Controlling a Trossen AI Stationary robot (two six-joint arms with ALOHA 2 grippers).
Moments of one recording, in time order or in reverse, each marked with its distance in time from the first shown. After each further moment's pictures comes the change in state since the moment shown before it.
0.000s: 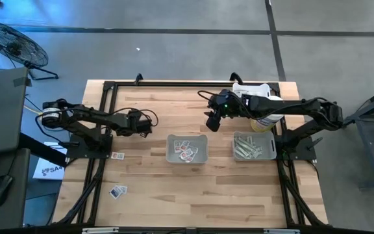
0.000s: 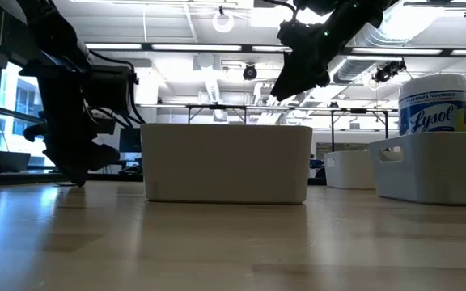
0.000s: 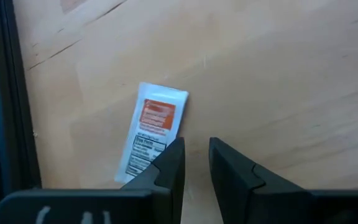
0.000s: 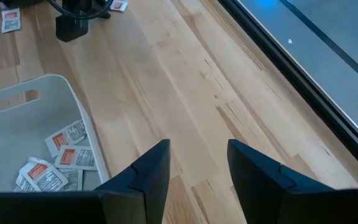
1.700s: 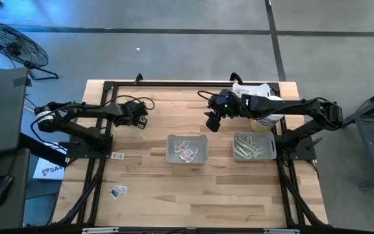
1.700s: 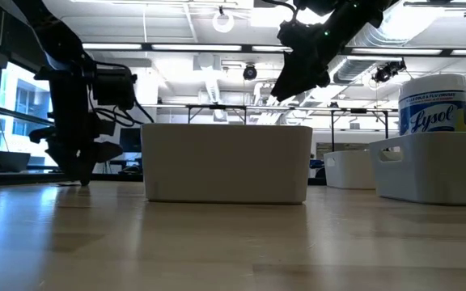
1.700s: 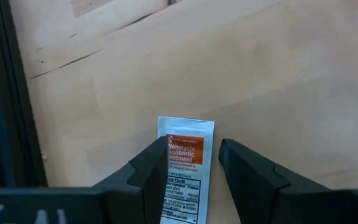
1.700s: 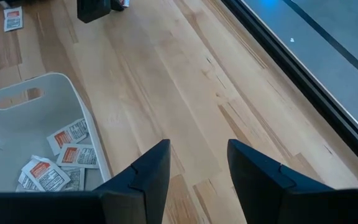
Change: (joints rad) left arm 0.289 -0.060 0.008 0.093 0.126 0.256; right arm 0.000 0.000 0.000 -0.004 -0.007 0.002
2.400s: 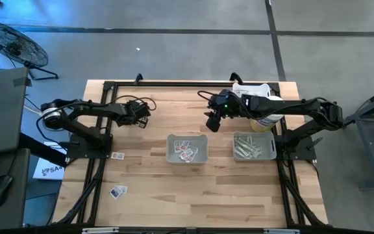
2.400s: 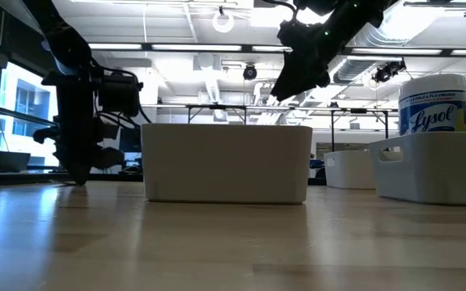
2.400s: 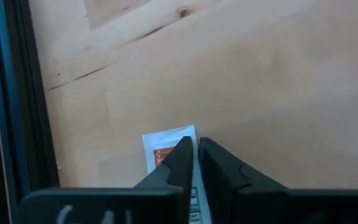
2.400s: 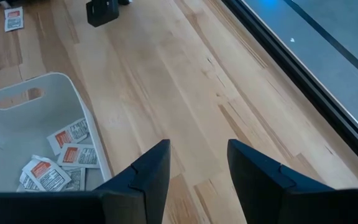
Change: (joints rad) left arm -0.001 0.098 0.002 -0.012 -0.054 -0.022; right arm 0.004 0.000 0.000 0.000 0.000 0.002
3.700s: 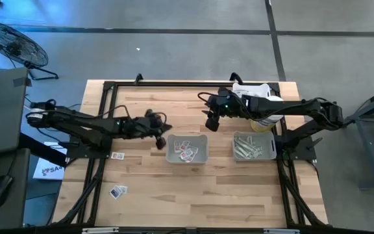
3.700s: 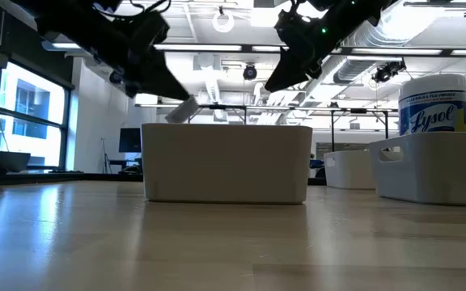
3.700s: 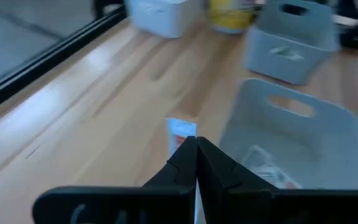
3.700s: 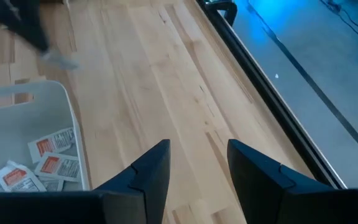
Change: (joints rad) left arm -0.533 -0.262 0.109 0.630 0.141 0.417; right arm 0.012 0.000 0.000 0.083 0.052 -0.162
